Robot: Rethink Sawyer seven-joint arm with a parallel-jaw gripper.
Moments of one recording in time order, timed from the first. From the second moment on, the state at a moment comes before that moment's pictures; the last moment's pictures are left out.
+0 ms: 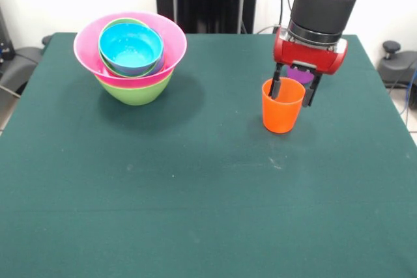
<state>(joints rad) 0.06 -0.52 -0.11 1.55 -0.07 0.45 2.10</state>
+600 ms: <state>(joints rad) 0.07 -0.52 -0.13 1.55 -0.07 0.41 2.10</state>
